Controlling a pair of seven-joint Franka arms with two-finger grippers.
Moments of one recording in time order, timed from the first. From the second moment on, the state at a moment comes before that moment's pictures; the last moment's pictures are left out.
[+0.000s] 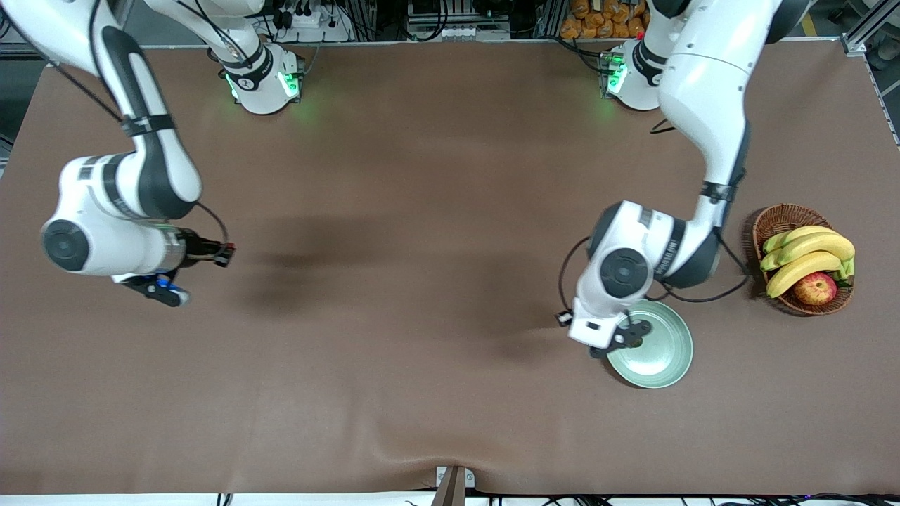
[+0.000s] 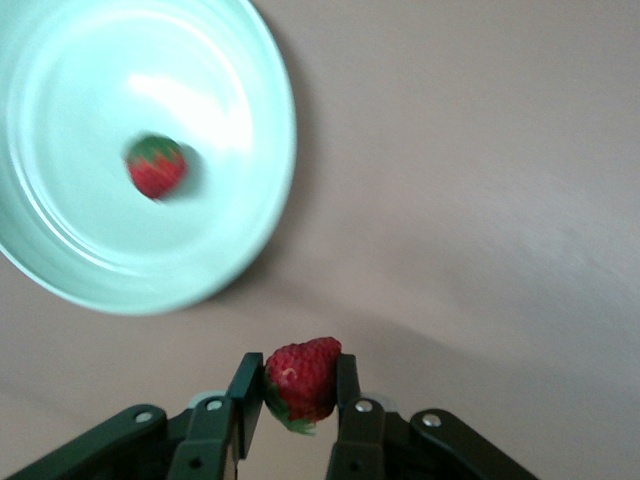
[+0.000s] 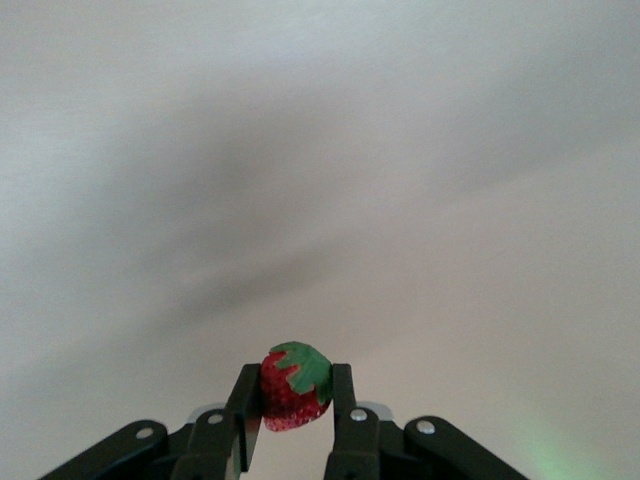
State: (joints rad) left arm -0.32 0.71 -0.05 -1.46 0.10 2.10 -0.83; right arm 0.03 0.32 0.08 -1.85 0.11 1.86 0.54
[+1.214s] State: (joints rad) left arm -0.10 0.78 -0.05 -1.49 0.24 2.22 -0.73; right arm 0.58 0.72 0.09 -1.54 0.25 2.37 1.37
